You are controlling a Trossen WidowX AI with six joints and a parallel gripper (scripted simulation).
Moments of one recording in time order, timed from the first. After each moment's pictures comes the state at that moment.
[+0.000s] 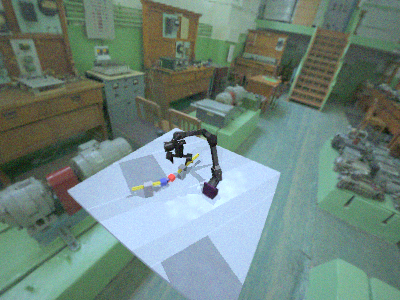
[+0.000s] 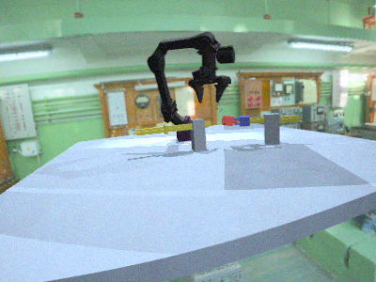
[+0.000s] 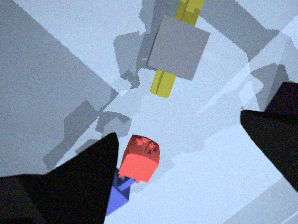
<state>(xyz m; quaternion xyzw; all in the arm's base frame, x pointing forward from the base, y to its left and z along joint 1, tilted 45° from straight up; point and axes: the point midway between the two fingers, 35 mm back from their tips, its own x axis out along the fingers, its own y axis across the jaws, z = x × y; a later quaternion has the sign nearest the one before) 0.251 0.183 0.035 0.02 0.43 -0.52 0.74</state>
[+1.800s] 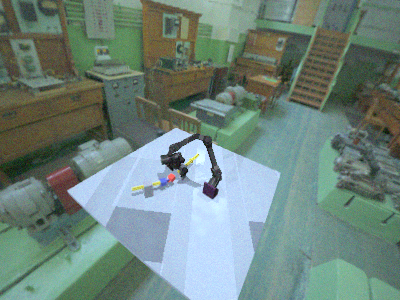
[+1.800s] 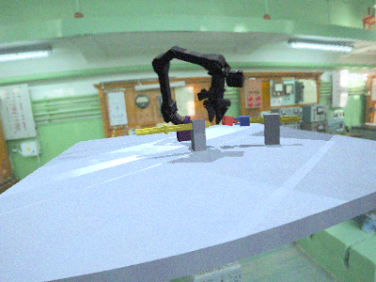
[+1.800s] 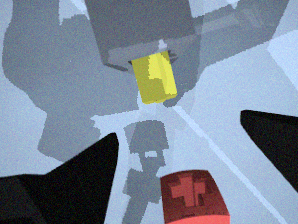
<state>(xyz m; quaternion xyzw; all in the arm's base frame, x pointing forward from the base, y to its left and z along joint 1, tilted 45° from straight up) 0.255 0.136 -0.042 0.20 0.23 -0.64 0.71</state>
